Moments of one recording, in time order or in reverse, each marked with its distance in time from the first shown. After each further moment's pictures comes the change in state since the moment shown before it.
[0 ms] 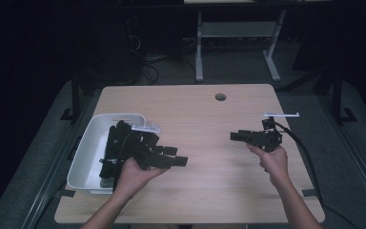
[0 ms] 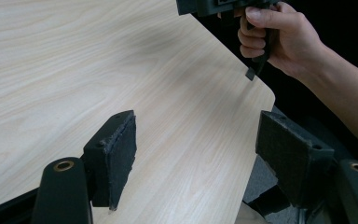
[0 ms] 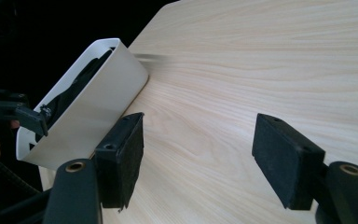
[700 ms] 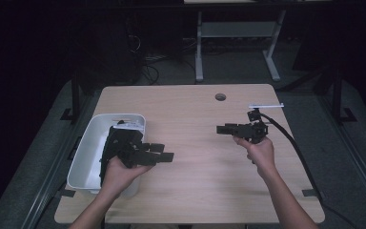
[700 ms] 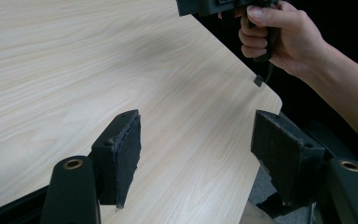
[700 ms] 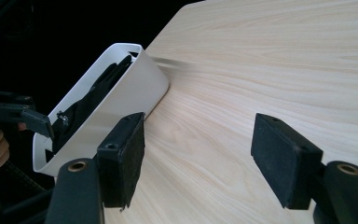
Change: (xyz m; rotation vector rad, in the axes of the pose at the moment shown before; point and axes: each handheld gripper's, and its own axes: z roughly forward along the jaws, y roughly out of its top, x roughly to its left) left arm 0.009 -0.003 -0.036 -0.041 0.042 -0.003; right arm 0.024 0.024 0.030 0.020 0.047 -0.037
